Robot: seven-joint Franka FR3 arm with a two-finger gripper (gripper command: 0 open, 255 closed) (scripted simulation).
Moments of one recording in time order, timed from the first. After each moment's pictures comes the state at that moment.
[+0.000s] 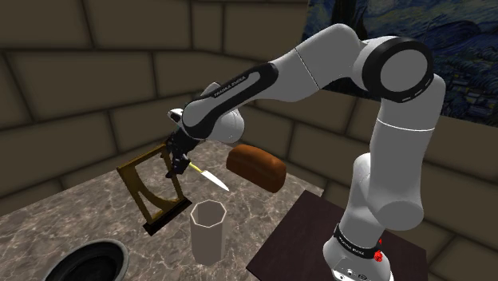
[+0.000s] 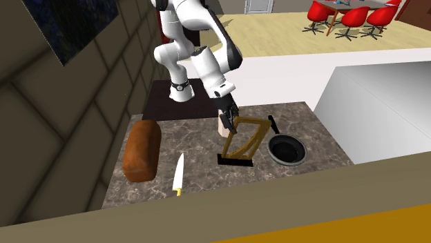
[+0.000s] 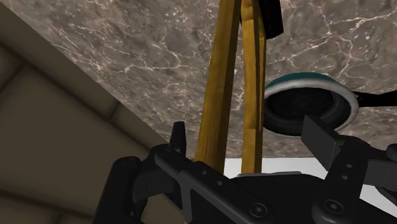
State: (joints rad) arm 0.44 0.13 0.01 -2.19 0.70 2.82 -1.39
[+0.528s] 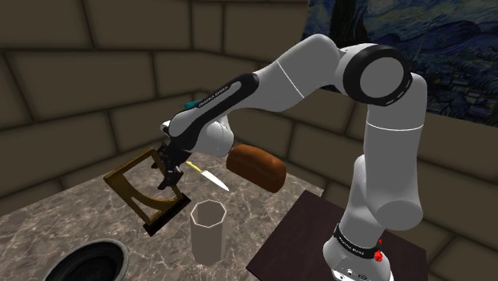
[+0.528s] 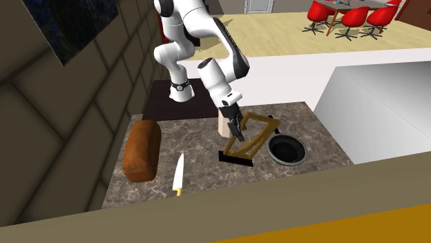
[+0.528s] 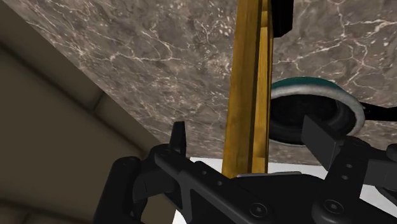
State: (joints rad) arm 0.42 0.24 0.08 -2.13 0.86 2.90 -1.60
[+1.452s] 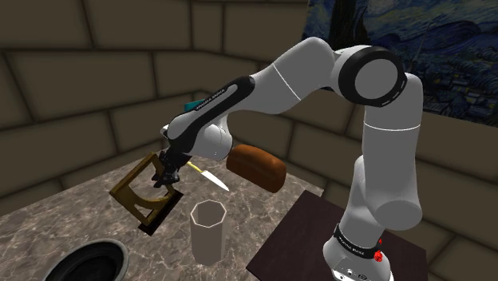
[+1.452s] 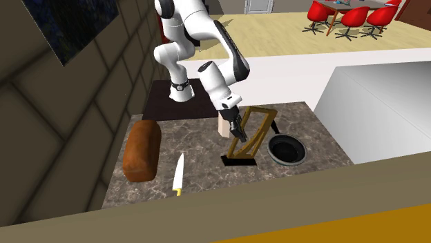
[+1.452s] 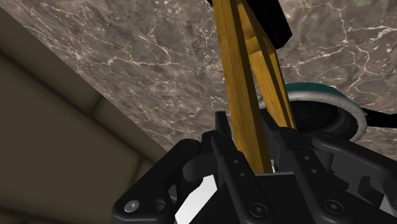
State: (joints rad) arm 0.41 0.27 0.10 -2.13 0.90 2.92 -1.65
